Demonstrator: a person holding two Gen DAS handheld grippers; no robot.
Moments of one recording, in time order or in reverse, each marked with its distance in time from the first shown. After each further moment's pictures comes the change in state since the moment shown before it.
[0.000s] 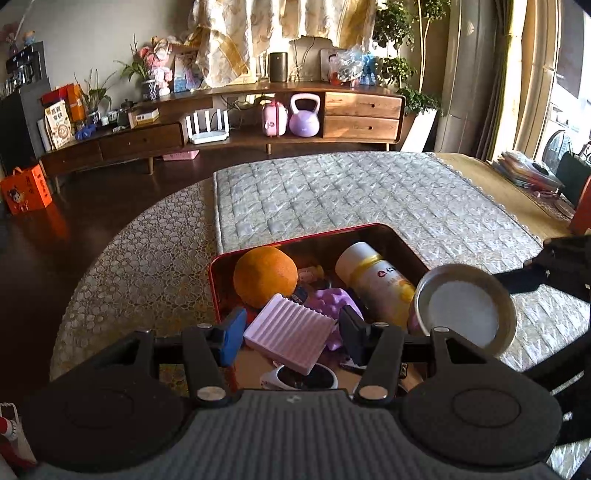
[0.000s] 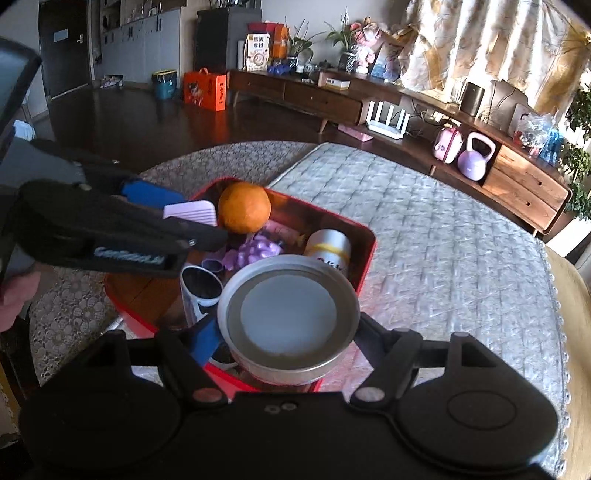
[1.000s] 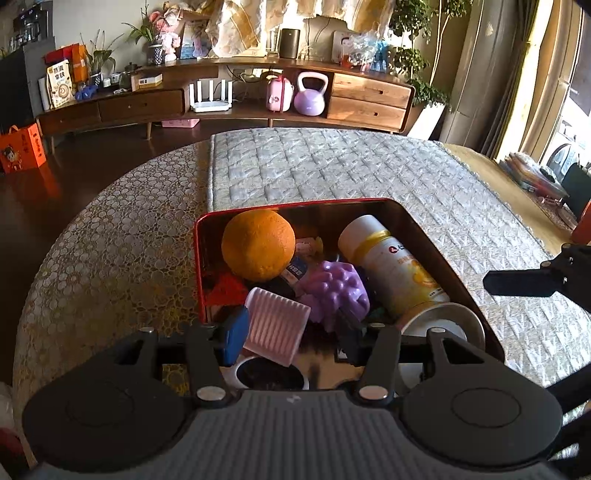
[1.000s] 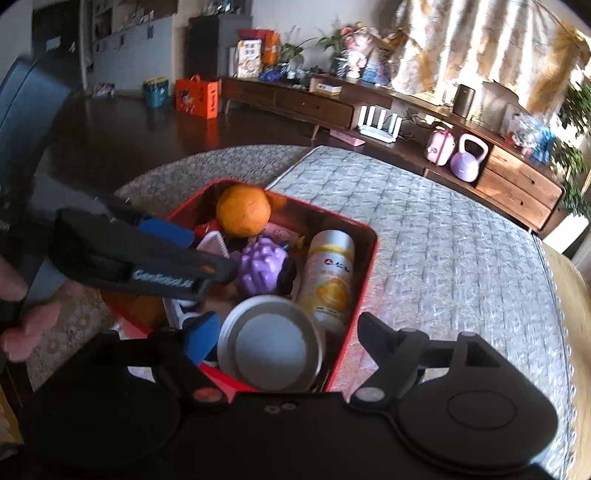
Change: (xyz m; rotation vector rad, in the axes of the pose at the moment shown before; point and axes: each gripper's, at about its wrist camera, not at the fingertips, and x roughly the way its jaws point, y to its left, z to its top) left arm 0.022 0.006 -0.014 -0.094 0.062 -0.037; right arm -0.009 -0.006 -0.002 0.067 -0.045 -0.011
